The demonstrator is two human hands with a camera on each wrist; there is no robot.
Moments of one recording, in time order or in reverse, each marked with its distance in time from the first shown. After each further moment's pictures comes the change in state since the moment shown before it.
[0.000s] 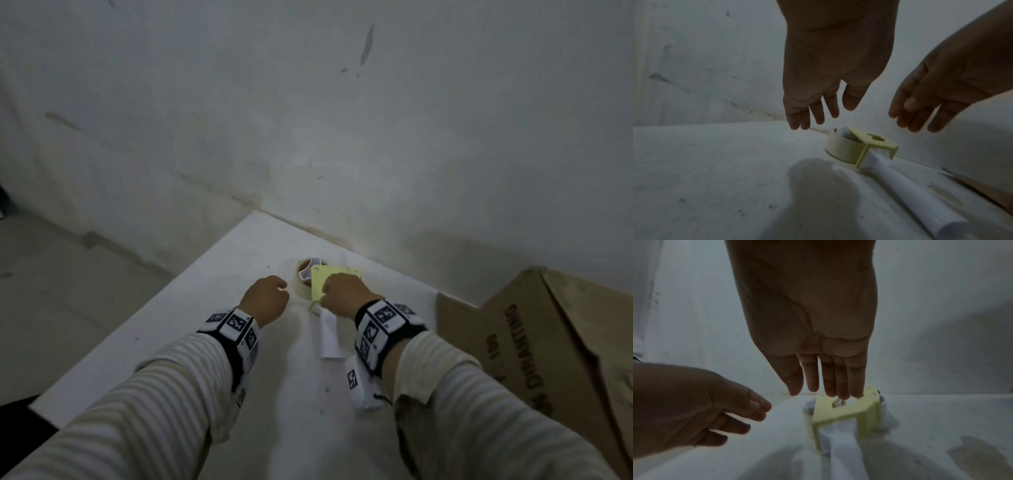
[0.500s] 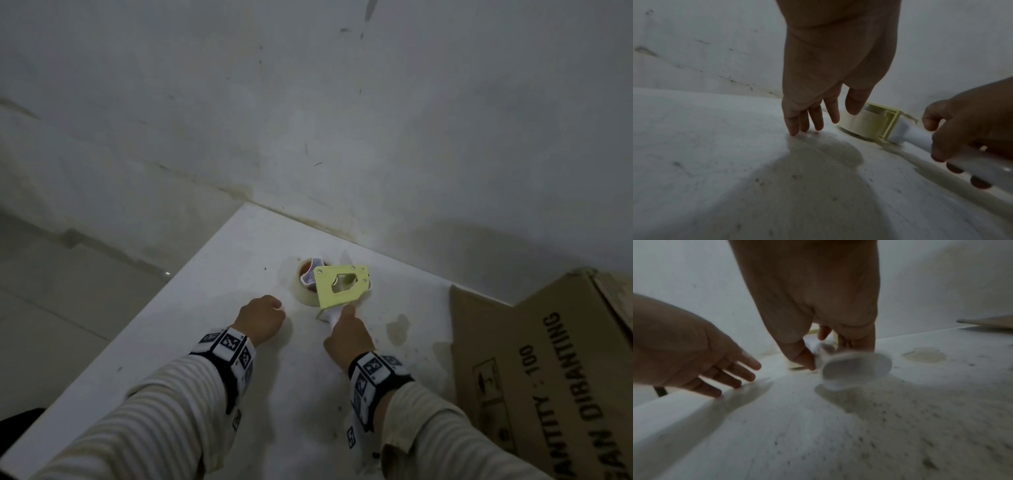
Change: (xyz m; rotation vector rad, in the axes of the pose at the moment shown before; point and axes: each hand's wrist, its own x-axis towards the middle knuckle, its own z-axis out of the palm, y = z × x) left_hand 0.048 -0.031 0.017 0.155 -0.168 -0.086; right_hand 0.039 0.019 0.088 0.449 0.060 0.395
